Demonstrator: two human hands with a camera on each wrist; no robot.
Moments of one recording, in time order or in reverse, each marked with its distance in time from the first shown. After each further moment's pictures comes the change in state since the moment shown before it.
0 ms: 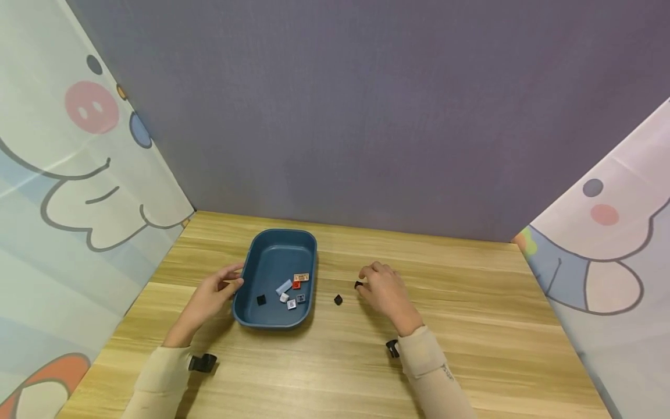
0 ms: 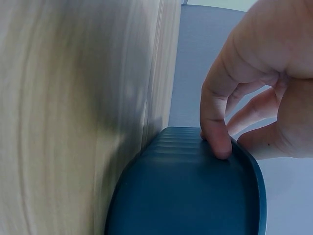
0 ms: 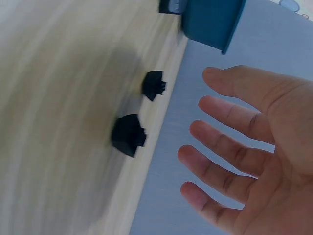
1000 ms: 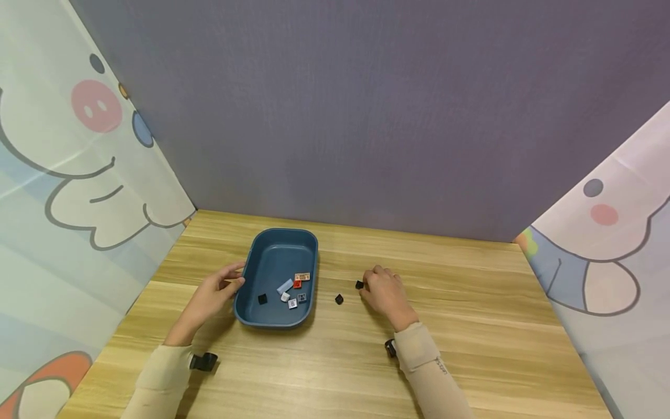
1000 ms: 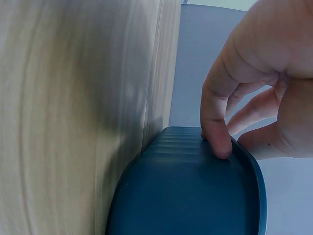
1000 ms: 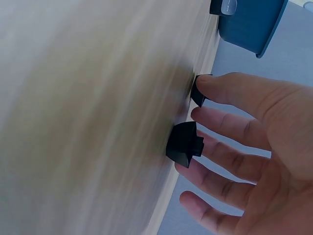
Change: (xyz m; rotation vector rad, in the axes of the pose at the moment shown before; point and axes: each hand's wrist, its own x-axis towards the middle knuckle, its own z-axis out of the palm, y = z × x) left_hand 0.001 -0.001 0.001 0.002 -0.008 -0.006; right_hand 0.005 0.012 0.023 -0.059 -0.133 0.102
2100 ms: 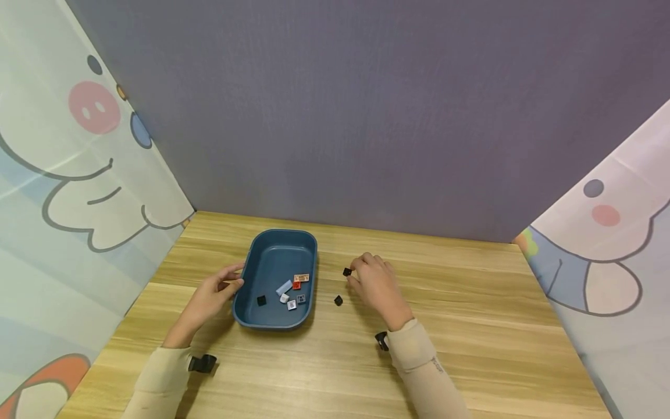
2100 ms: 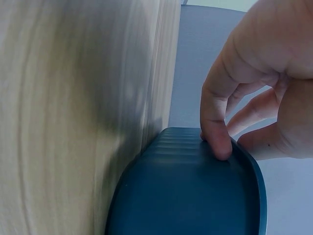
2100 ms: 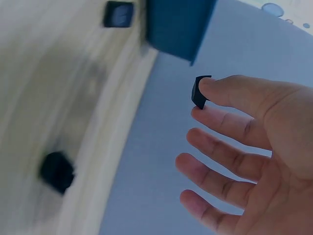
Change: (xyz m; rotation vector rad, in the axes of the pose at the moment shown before) left_hand 0.000 -0.001 0.001 -0.008 0.008 0.013; right_hand 0.006 -0.032 -0.035 0.004 0.213 -0.134
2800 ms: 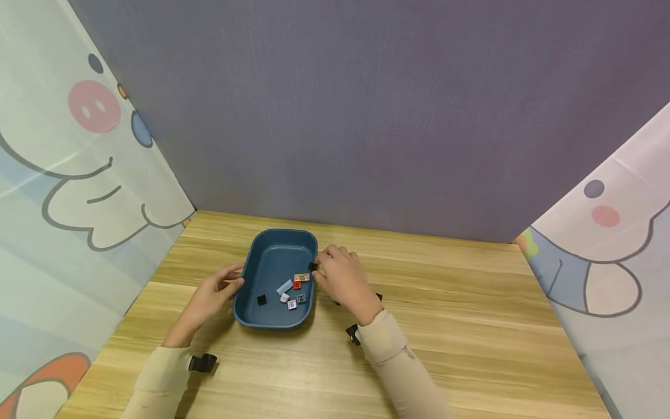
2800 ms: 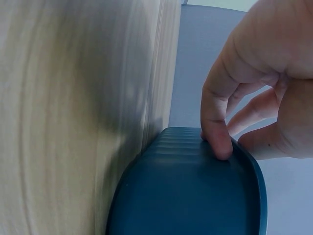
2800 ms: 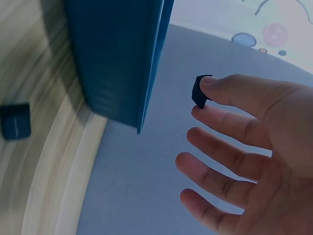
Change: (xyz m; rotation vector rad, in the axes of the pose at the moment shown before) left_hand -0.001 0.001 0.000 0.006 0.011 0.004; right_hand 0.038 -0.060 -0.007 0.052 -0.059 -0.065
